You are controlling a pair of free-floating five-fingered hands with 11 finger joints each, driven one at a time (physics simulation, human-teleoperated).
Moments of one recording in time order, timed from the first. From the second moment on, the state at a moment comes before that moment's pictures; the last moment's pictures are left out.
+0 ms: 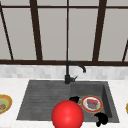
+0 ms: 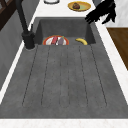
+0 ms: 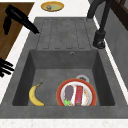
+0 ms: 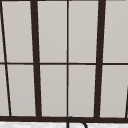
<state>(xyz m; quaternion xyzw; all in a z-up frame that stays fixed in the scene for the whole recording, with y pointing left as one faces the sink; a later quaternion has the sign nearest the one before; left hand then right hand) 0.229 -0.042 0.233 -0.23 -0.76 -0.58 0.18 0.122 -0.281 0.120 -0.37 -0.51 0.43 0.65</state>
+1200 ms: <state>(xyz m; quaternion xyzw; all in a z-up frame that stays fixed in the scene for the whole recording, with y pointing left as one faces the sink) 0.252 -0.077 0.252 -0.23 -0.76 -0.58 0.17 0.122 -0.281 0.120 -0.37 -0.51 0.43 0.65</state>
